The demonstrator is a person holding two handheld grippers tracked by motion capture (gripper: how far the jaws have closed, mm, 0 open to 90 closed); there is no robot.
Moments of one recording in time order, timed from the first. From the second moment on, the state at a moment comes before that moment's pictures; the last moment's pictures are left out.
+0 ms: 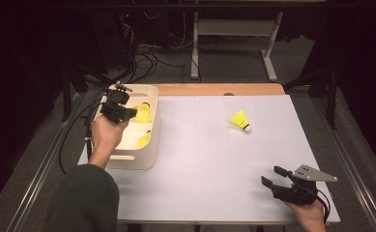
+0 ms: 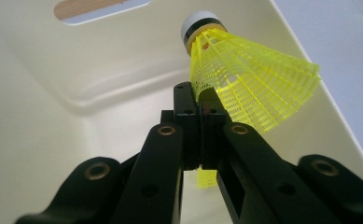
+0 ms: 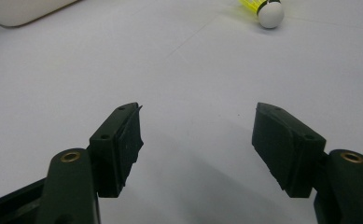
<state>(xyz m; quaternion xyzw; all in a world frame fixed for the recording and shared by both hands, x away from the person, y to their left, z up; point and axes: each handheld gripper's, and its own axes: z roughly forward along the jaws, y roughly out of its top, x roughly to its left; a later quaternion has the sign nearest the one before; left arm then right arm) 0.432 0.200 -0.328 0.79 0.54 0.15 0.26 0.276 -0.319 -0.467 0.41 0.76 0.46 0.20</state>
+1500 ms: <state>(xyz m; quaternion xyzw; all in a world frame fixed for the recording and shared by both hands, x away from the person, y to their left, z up) 0.448 0.194 -0.353 0.80 0.55 0.12 0.22 0.277 -0.319 -0.468 0.41 0.76 0.46 0.20</state>
